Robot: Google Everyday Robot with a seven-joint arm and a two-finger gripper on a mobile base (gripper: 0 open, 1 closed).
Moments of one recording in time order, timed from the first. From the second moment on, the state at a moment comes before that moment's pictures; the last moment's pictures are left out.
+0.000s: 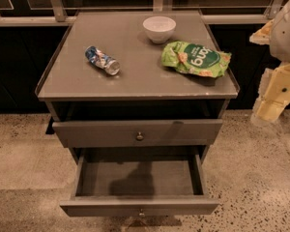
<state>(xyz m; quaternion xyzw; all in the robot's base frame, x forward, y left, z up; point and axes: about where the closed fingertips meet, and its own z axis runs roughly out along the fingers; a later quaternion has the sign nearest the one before) 0.439 -0.214 0.986 -0.60 0.78 -0.05 0.17</state>
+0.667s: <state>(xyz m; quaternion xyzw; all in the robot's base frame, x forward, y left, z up) 0.454 -0.206 0.987 -0.60 0.77 -0.04 0.20</state>
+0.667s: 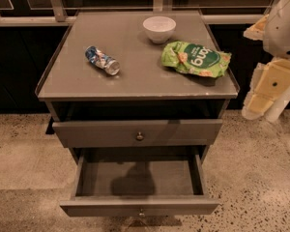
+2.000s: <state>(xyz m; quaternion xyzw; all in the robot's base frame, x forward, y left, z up) 0.541 -0.161 0.971 -0.57 0.75 0.02 0.34</state>
